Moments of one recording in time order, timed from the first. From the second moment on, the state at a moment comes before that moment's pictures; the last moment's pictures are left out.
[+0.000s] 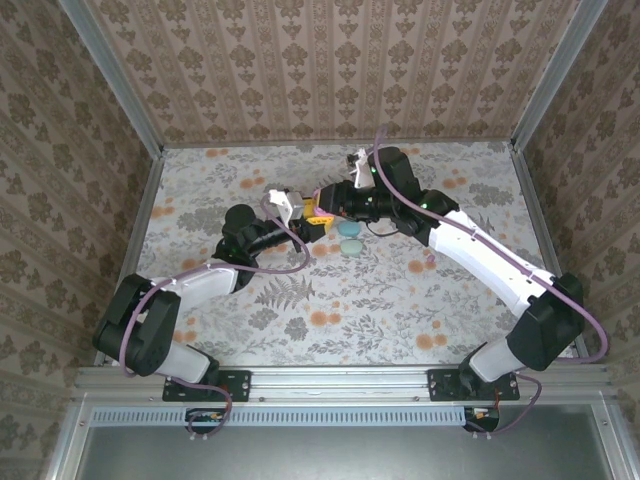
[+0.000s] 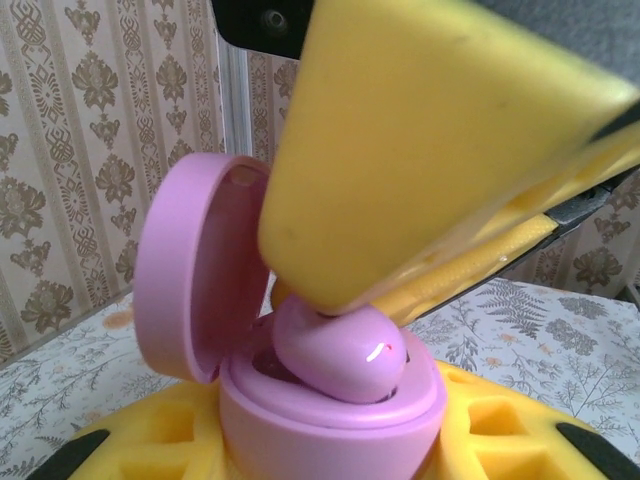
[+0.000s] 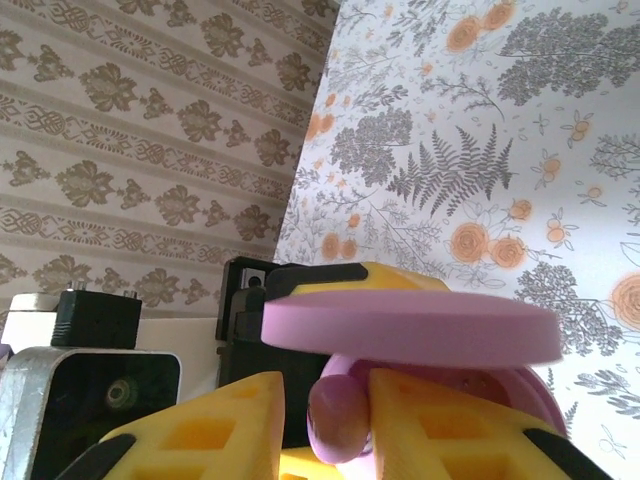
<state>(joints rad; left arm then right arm) -0.54 1.45 0.66 0.88 0.72 -0.07 0.59 1.49 1.37 -0.39 -0.40 0.81</state>
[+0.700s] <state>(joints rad) -0.54 1.41 0.66 0.89 0.69 -0.05 0.41 1.16 1.26 -0.57 -0.23 0.62</state>
